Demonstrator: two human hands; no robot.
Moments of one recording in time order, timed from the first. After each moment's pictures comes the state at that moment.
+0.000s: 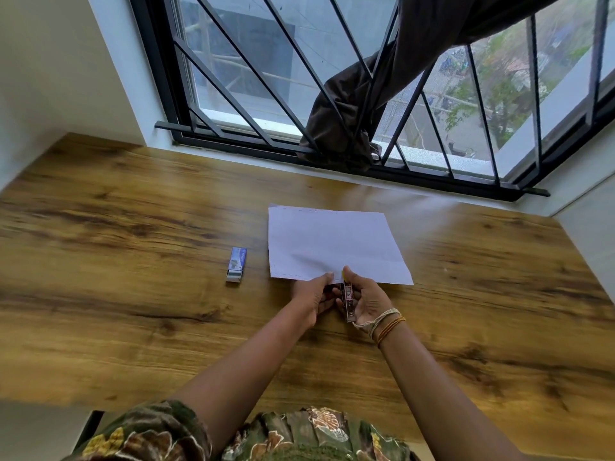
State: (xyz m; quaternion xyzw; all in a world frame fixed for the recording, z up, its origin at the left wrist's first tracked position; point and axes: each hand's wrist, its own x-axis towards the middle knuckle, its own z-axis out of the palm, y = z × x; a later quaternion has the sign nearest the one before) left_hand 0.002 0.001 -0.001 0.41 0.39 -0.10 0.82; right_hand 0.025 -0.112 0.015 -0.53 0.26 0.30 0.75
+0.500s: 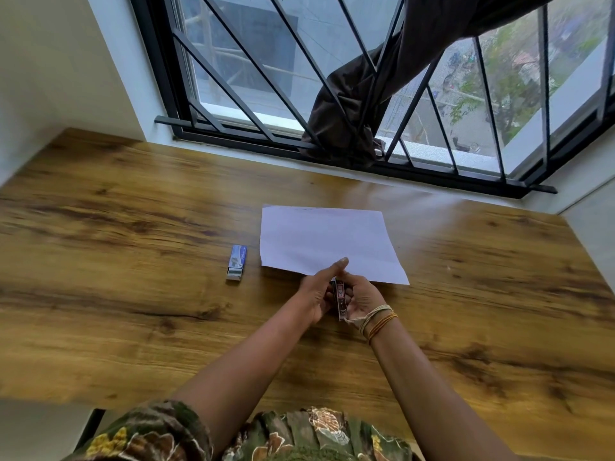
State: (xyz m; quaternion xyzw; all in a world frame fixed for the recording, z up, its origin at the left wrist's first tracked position) left_hand 0.009 0.001 0.003 0.44 0.34 -0.17 0.82; right_hand 0.029 -0.093 0.003 -0.53 0.28 0.28 0.75
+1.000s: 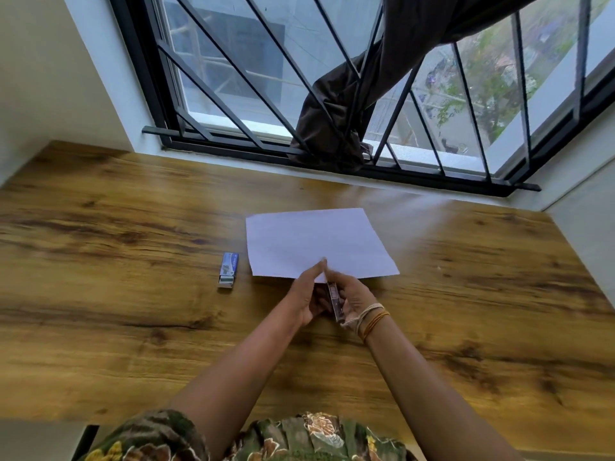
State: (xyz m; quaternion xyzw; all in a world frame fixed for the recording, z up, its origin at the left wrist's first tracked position) left_hand 0.012 0.006 0.003 0.42 0.31 -0.19 0.83; right_hand 0.031 -0.092 0.010 -0.55 0.27 0.29 0.74
